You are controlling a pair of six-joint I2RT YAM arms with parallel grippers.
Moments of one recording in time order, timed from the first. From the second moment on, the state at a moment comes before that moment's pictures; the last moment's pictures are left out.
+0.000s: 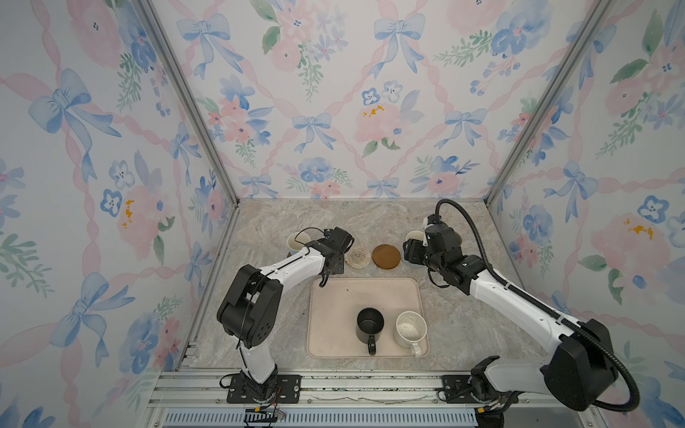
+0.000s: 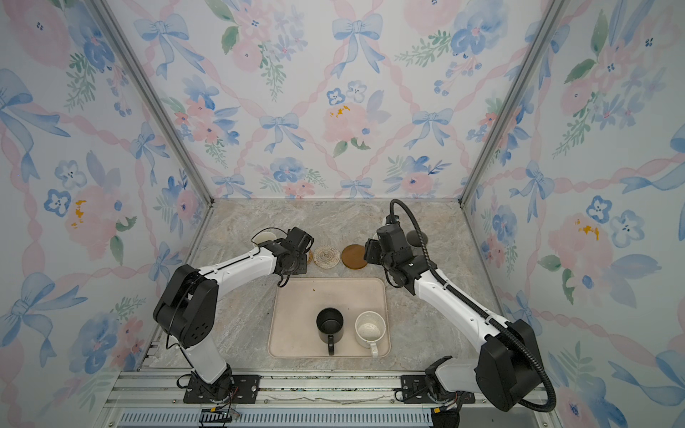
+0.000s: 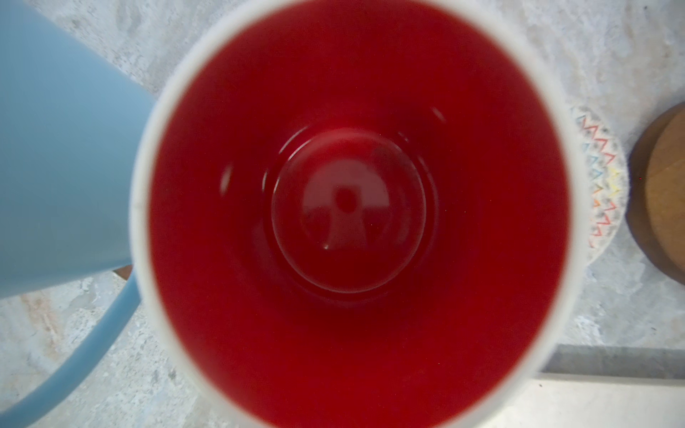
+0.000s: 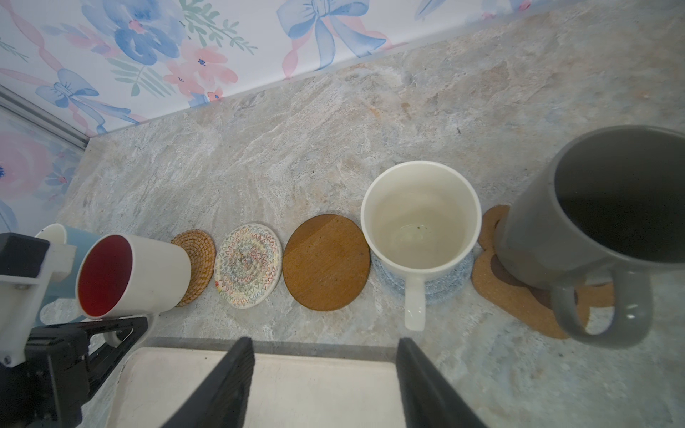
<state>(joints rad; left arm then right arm) -0.55 1.77 1.21 -0.60 -0.31 -0.51 0.51 1.33 1.01 -0.33 0.18 0.53</state>
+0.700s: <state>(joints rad) -0.53 1.82 1.22 -0.57 -0.30 -0.51 0.51 1.34 1.01 -0.33 0.17 0.53</state>
